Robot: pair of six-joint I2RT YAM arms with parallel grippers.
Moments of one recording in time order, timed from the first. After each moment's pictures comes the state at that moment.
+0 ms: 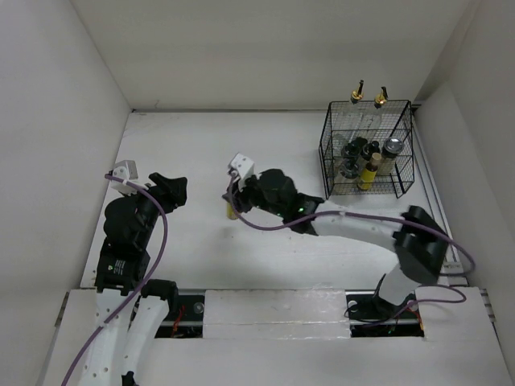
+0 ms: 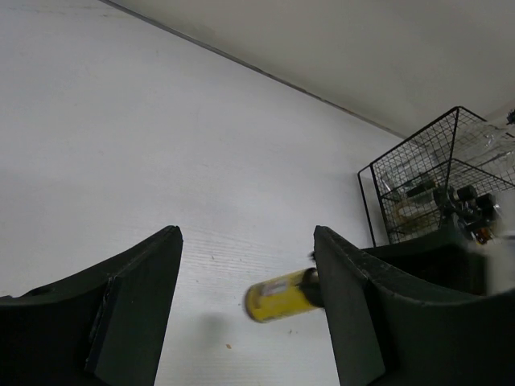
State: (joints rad) left arm -0.12 0.49 0.75 -0.40 0.01 -0.54; right arm 1.02 1.74 1.16 0.33 -0.01 -0.04
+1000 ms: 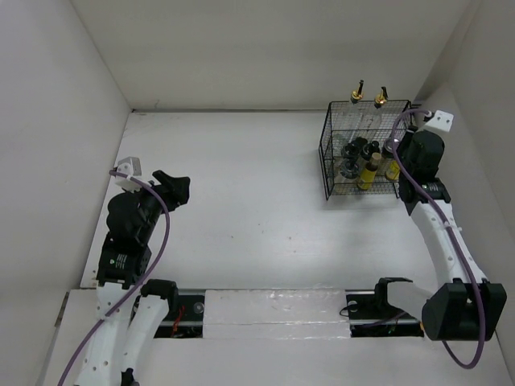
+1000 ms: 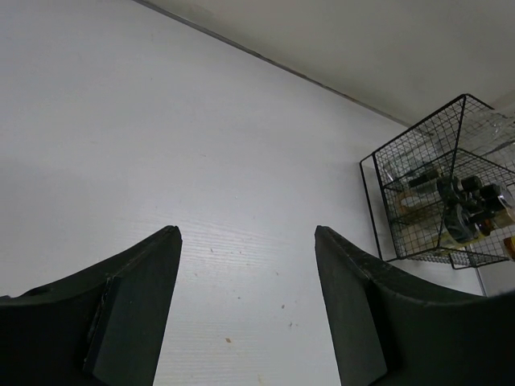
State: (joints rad) left arm -0.12 0.53 0.75 -0.40 0.04 -0.54; right arm -0.03 1.09 0.96 -0.08 0.41 0.12
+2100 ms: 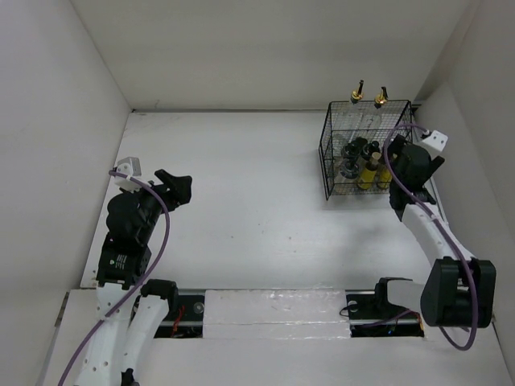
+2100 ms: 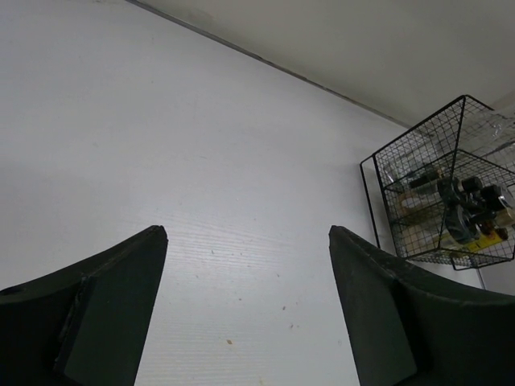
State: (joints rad) left arm -0.12 0.53 0.75 -0.40 0.03 -0.53; right arm -0.05 1.22 0.75 0.19 0.47 0.28
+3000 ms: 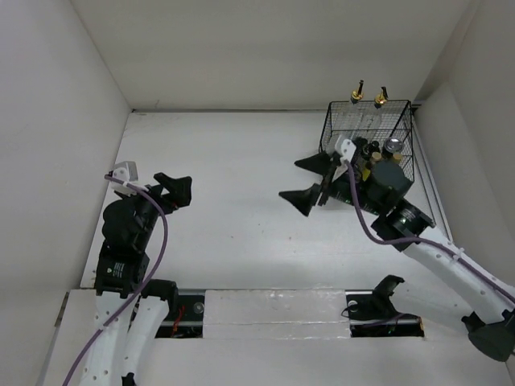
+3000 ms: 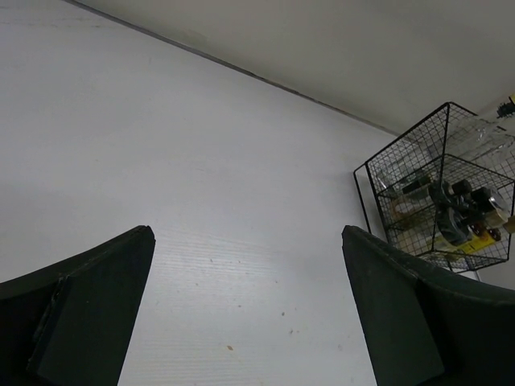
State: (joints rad) left arm -0.12 0.47 0.75 -0.40 0.04 -0.51; right arm 0.64 0.94 0.96 0.04 -0.38 0.06
